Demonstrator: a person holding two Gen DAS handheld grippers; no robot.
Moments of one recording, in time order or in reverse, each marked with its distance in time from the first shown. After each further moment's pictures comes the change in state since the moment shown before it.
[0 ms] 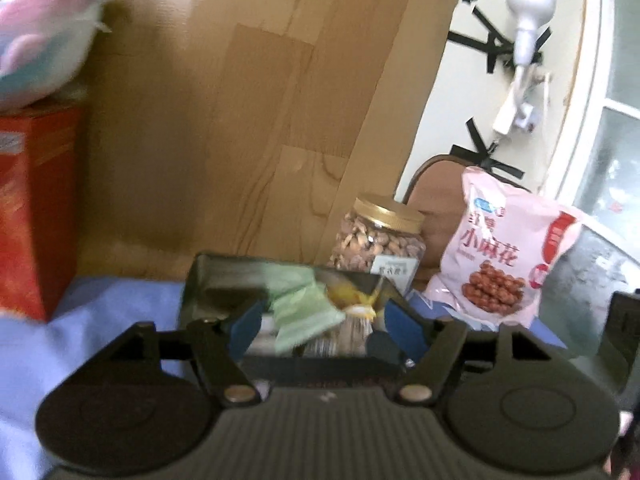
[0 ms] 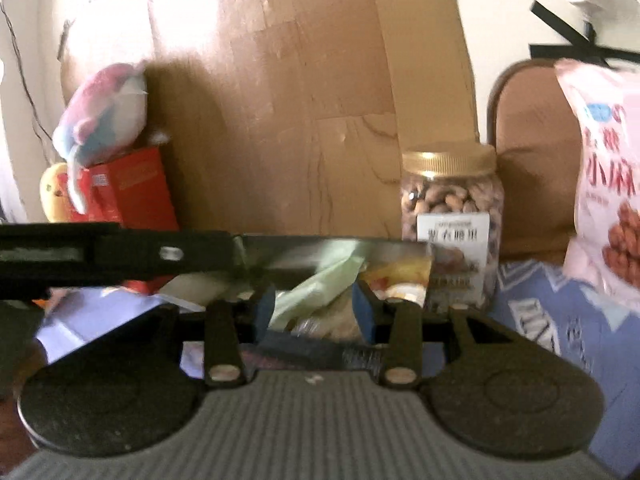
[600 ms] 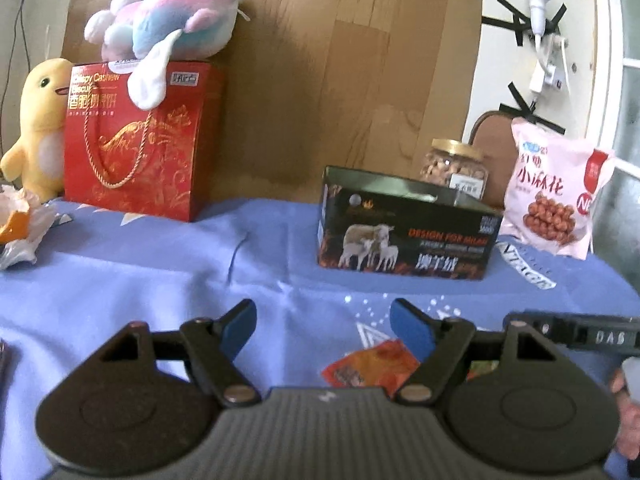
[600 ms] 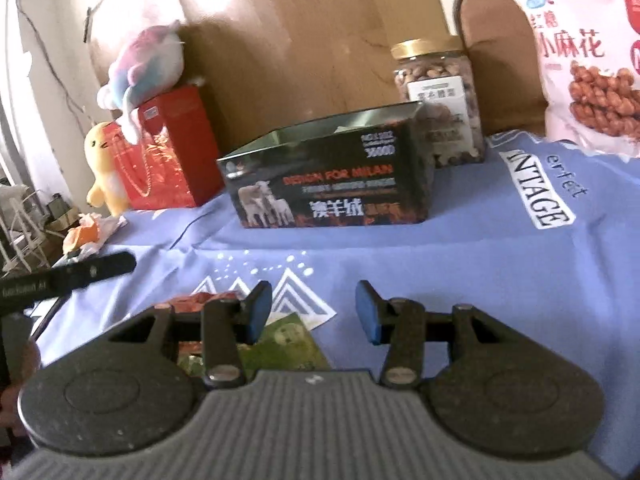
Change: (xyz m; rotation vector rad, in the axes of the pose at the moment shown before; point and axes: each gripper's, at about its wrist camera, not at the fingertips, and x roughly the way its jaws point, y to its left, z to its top) left arm -0.096 0.030 -0.113 0.043 -0.023 0.253; right arm -0.063 0.019 -0.083 0.088 0.093 0.026
